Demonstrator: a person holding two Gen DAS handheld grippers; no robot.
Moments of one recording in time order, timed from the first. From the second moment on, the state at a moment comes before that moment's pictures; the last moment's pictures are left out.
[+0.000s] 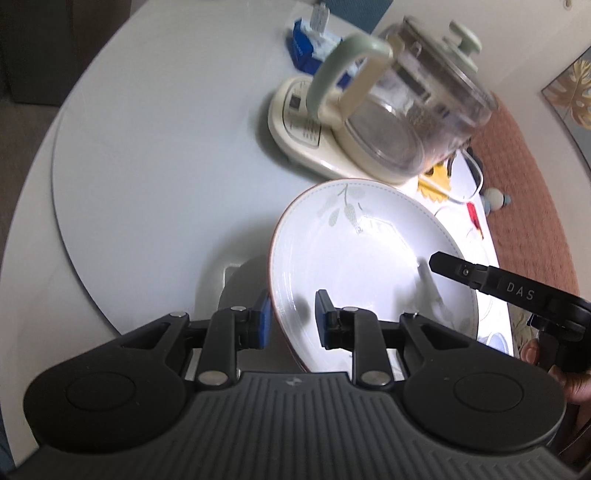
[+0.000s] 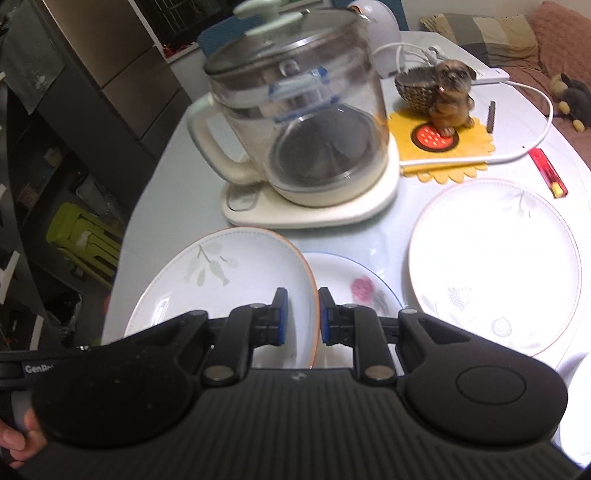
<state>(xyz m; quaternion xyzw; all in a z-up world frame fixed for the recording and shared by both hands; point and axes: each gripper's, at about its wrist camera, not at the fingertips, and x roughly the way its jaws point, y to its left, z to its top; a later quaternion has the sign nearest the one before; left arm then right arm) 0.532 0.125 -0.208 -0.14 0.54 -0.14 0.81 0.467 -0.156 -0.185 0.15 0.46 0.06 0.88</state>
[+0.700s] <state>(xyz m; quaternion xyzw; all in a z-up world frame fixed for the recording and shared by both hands) 0.562 0.088 -0.237 -0.05 0.57 -0.18 0.80 0.466 -0.176 -0.240 0.14 0.50 0.02 0.85</state>
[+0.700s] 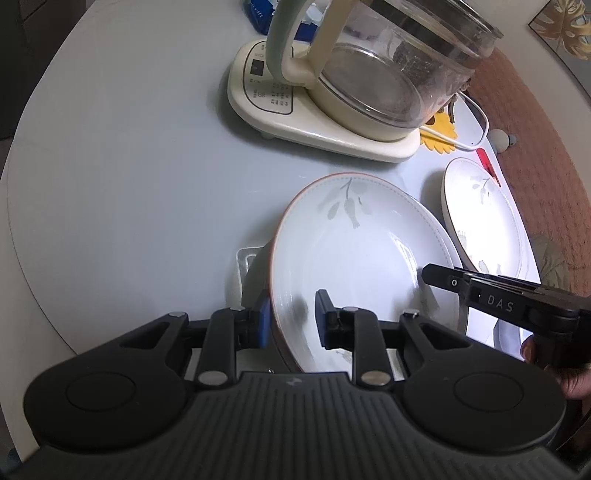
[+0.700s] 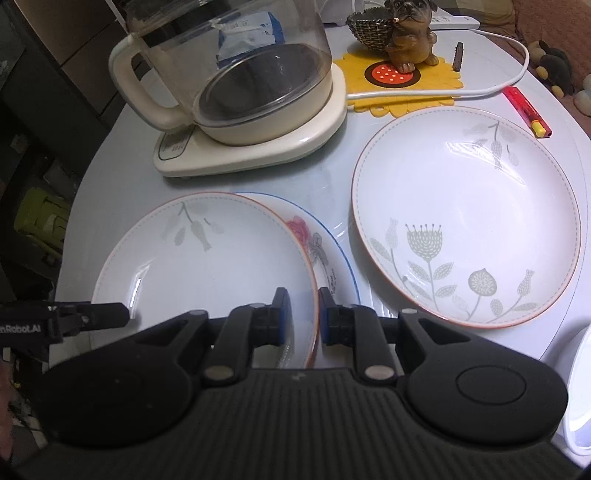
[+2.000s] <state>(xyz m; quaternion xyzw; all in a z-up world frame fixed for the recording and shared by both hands) 0.451 0.104 -0.106 -0.09 0.47 -0.18 0.86 0.366 -0.174 -0.101 0.18 0.39 0.00 0.90</state>
